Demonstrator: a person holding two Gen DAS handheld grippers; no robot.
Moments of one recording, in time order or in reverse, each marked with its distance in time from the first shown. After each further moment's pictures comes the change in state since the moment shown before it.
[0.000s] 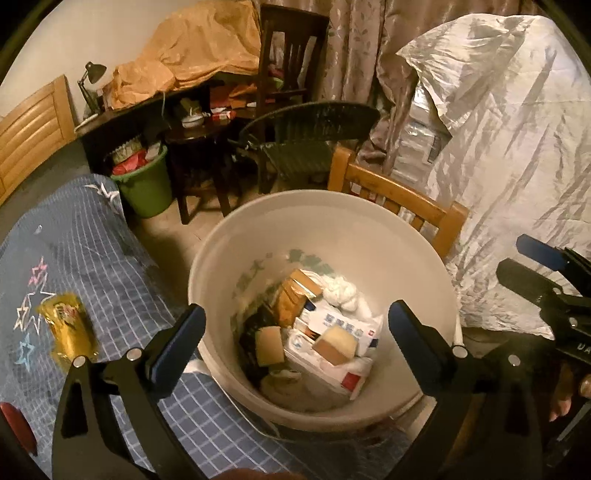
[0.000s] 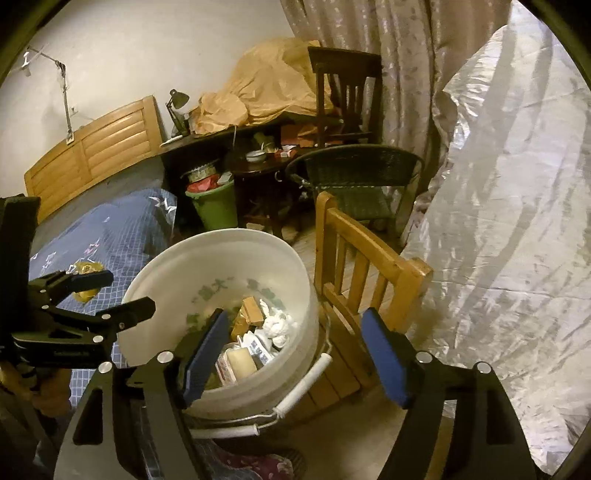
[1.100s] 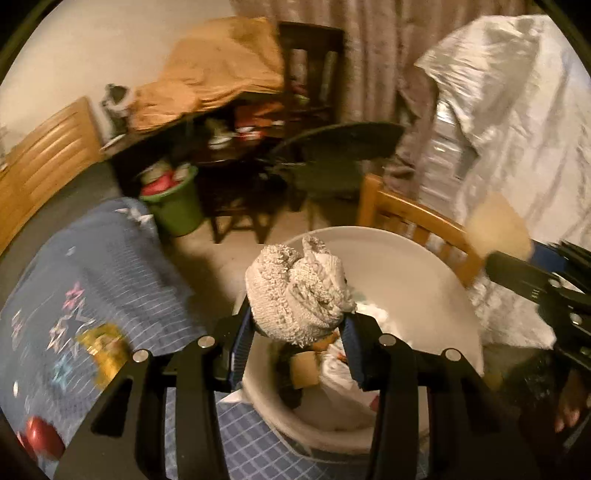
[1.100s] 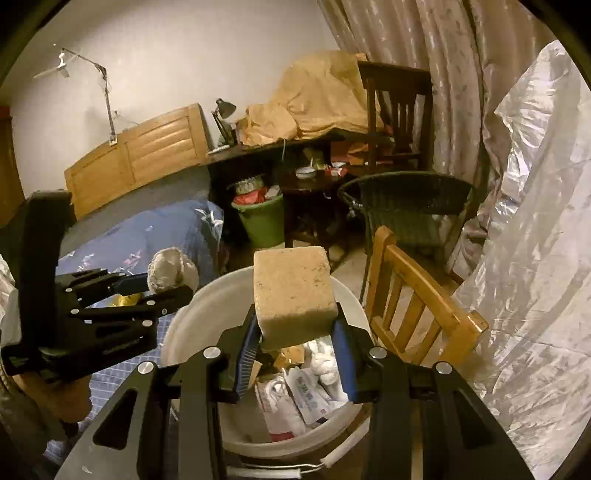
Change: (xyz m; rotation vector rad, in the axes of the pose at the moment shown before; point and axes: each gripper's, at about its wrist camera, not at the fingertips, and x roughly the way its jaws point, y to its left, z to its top) left arm -0.012 0.005 0.032 0.035 -0.052 0.122; right arm 0.024 0.015 0.050 -0.069 -0.032 0.179
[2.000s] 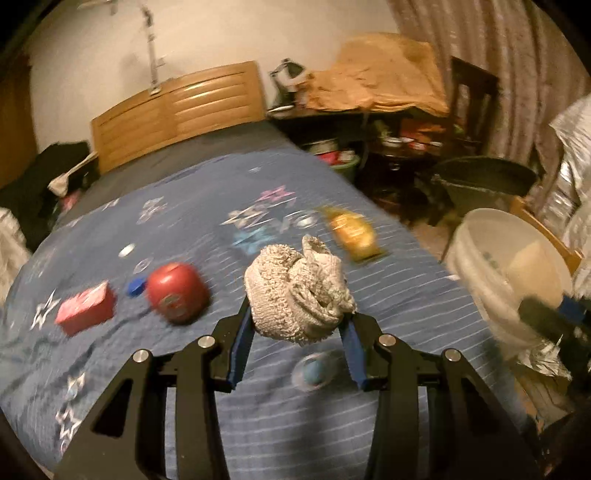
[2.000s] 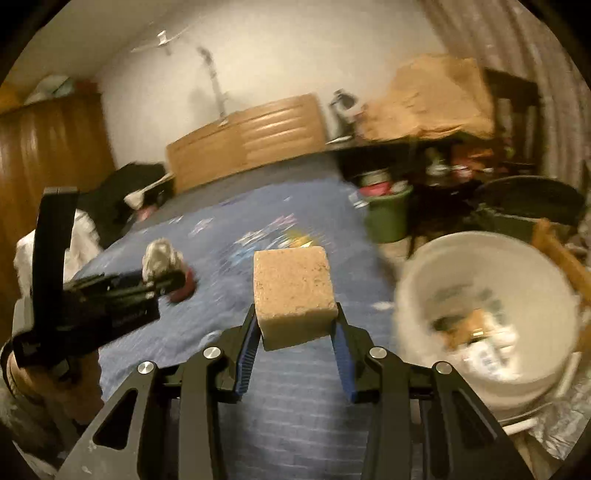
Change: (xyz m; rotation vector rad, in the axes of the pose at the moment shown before) left arm -0.151 0.132 -0.155 -0.353 -0.050 0.447; right arm -0.034 0.219 -0.083 -0.129 -0.026 0.368
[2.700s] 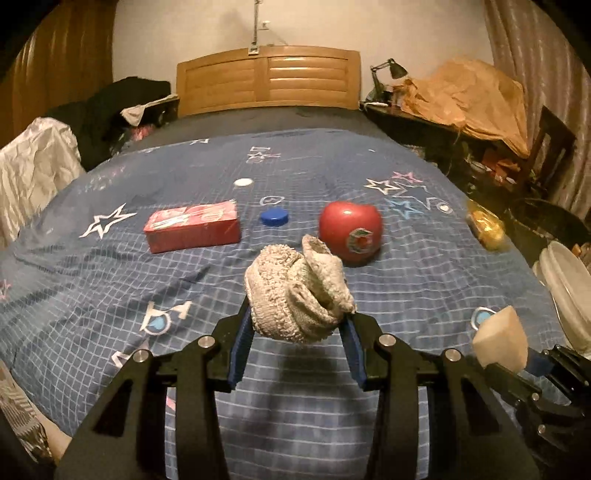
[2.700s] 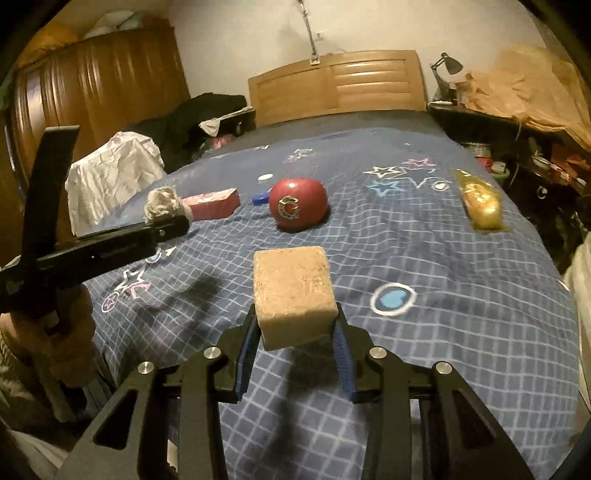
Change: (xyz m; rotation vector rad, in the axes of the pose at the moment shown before) left arm -0.025 0.172 -0.081 -0.282 0.047 0.175; right arm 0.096 0.168 -0.059 -0.205 0.223 0.276
